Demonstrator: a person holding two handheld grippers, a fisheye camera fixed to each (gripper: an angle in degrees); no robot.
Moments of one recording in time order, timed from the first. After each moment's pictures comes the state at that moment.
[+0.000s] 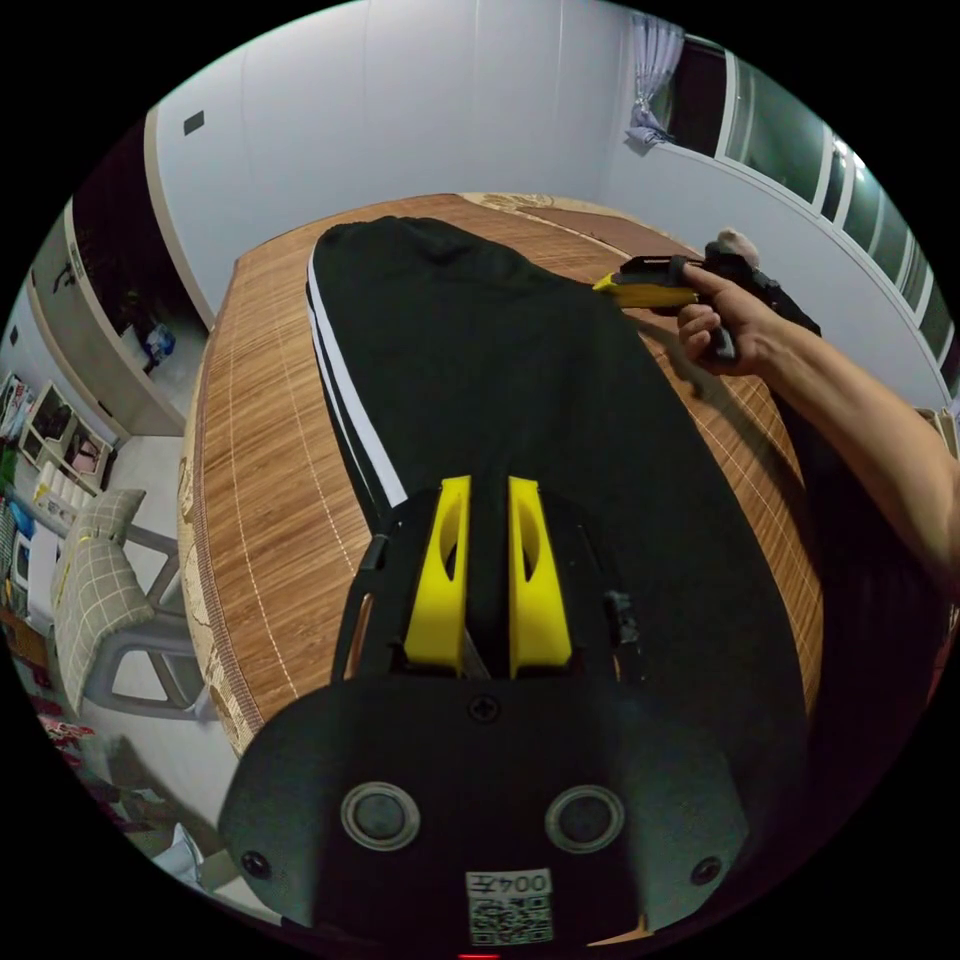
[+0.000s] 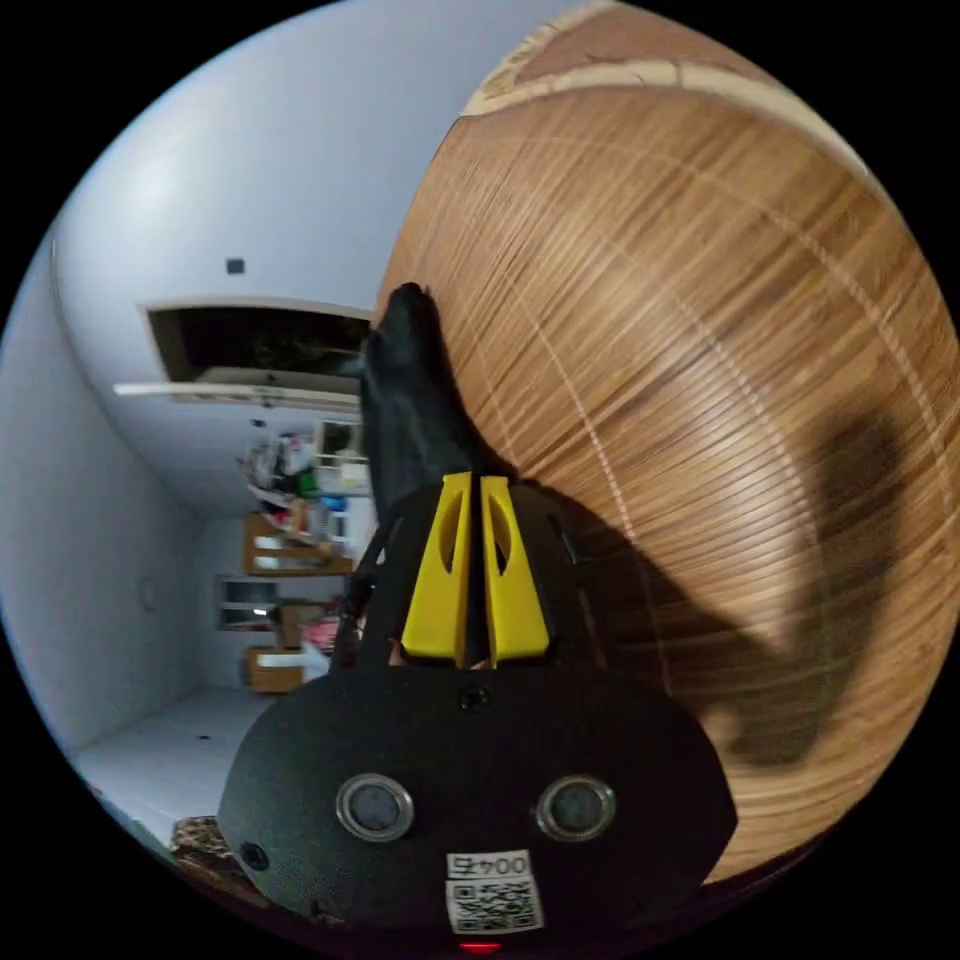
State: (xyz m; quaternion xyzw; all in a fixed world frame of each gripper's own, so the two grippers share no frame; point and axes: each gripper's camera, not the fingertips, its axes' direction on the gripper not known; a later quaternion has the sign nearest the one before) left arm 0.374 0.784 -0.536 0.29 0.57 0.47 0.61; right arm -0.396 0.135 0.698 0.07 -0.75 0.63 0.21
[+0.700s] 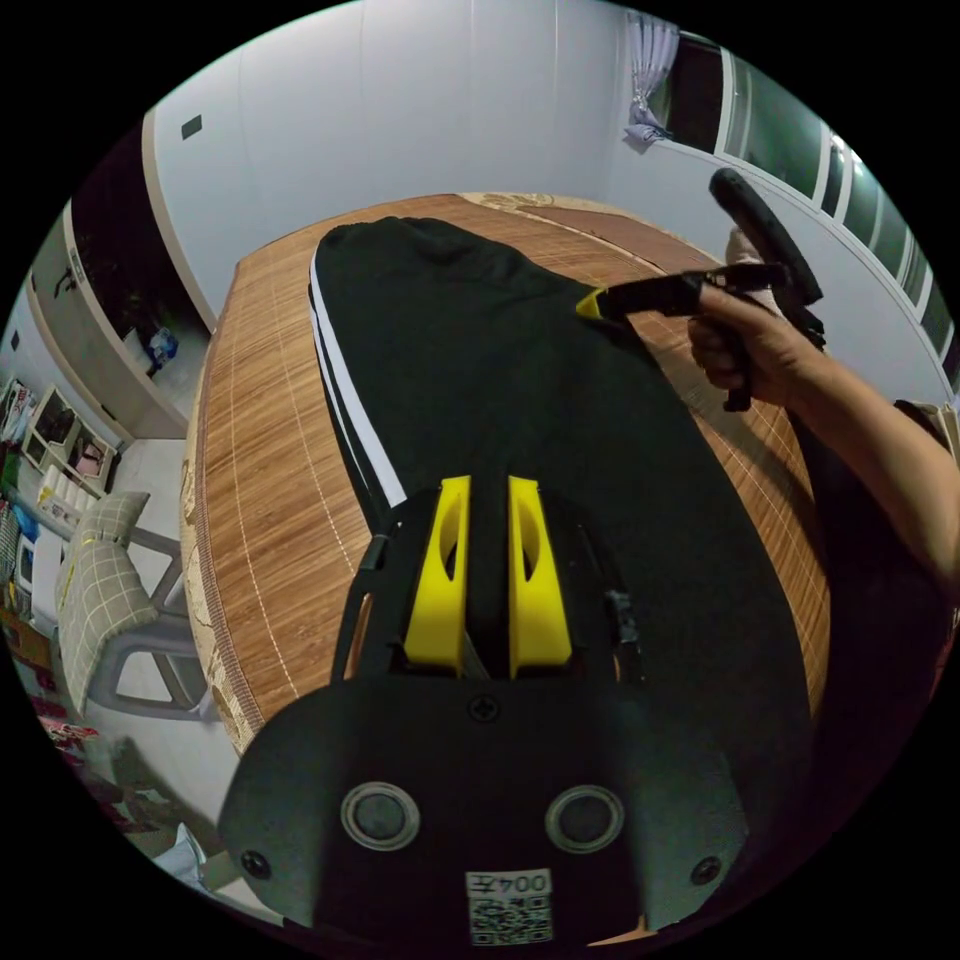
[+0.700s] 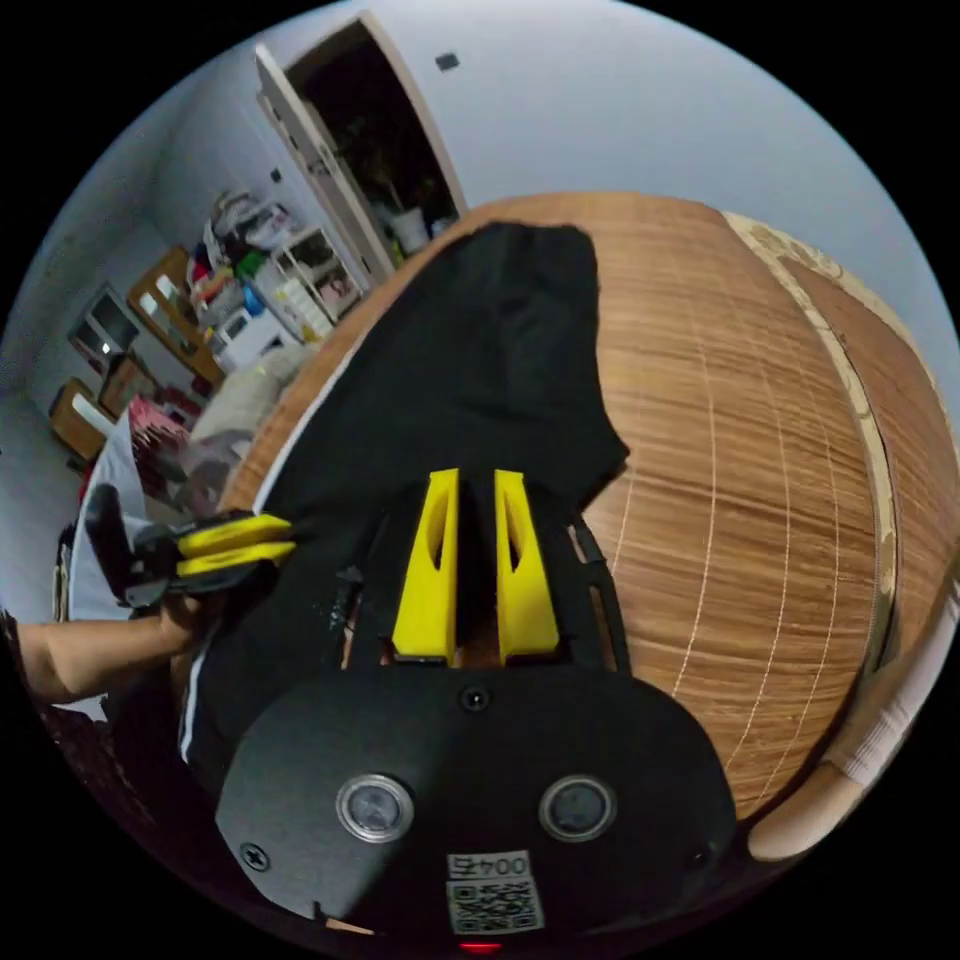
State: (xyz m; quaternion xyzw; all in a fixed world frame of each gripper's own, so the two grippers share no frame) left arm 0.383 0.783 -0.533 0.29 0.57 0.47 0.61; right arm -0.384 -0.039 0.431 0.17 -0.63 0.47 0.59
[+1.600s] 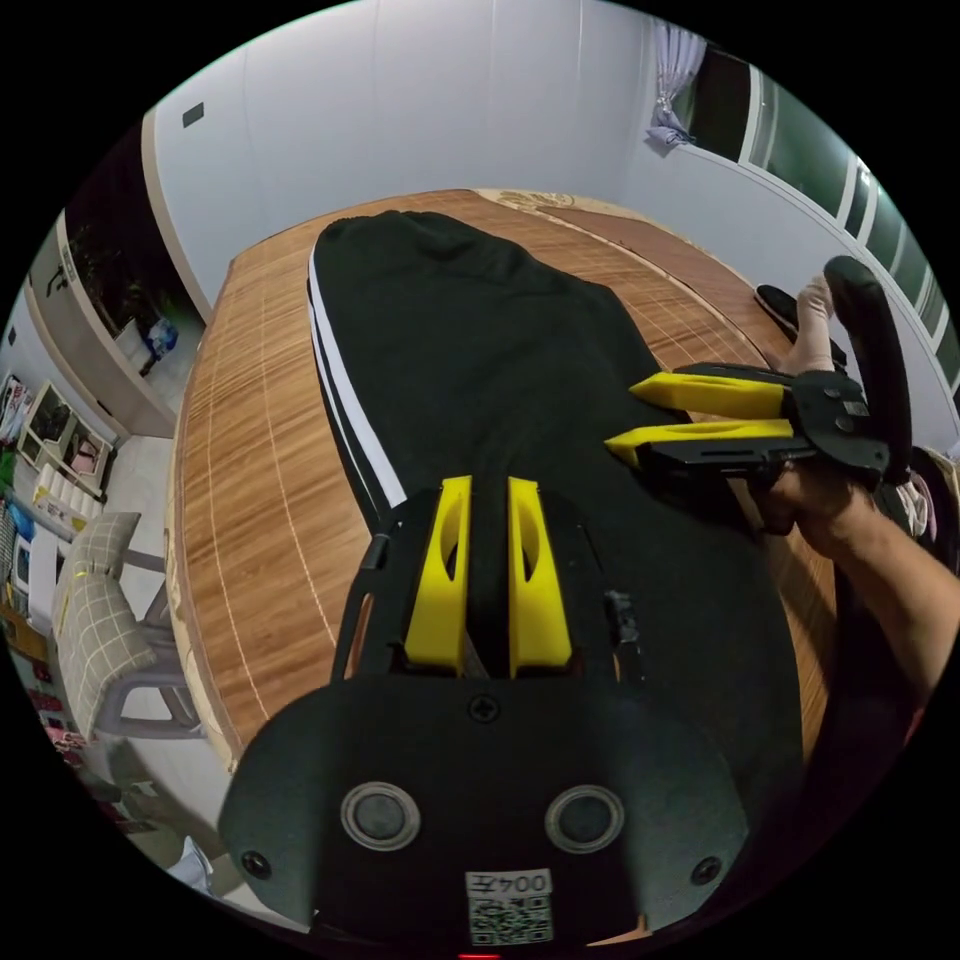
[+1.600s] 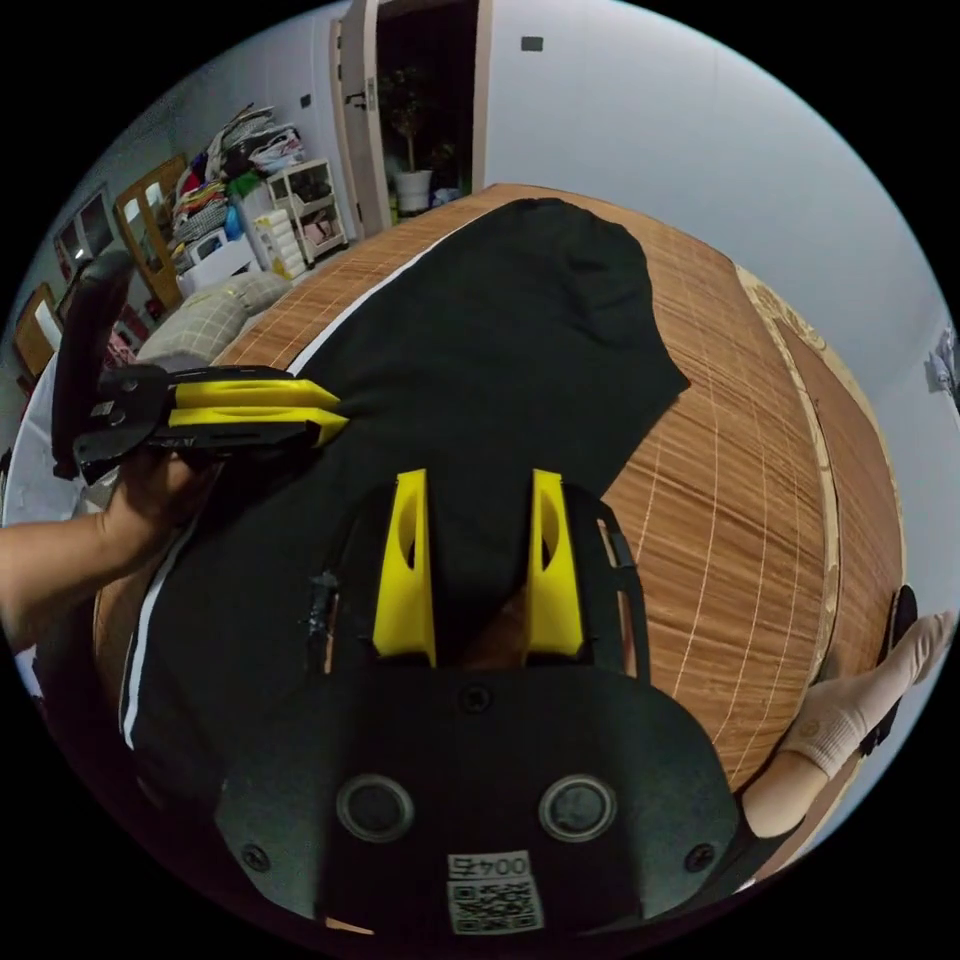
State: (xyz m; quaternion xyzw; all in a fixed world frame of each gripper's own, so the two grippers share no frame) left arm 0.391 0.737 -0.515 0.27 0.57 0.47 0.62; right arm -0.477 -0.097 0.196 0.15 -0.56 0.43 0.69
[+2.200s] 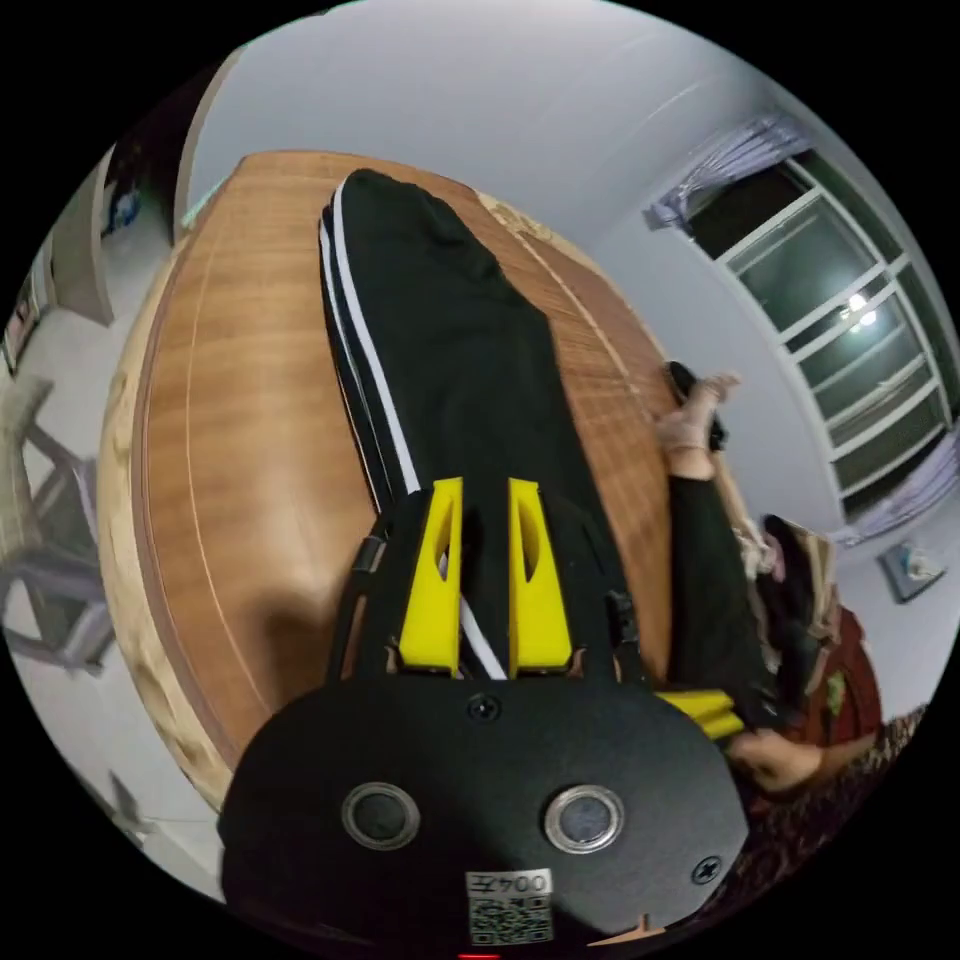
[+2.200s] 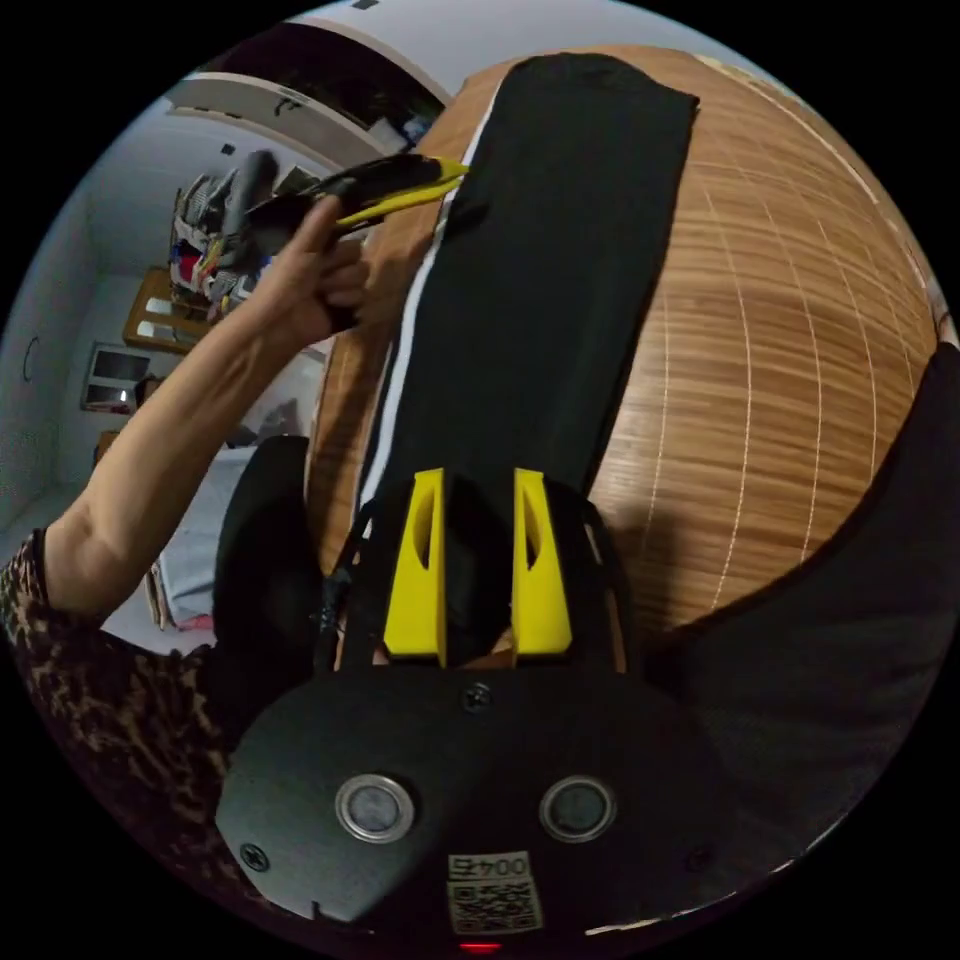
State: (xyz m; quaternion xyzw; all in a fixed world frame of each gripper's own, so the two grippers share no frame) left arm 0.271 0.697 -0.372 0.08 0.72 0.44 0.53; right arm -0.620 0.078 -0.050 0.05 -0.77 0.41 0.48
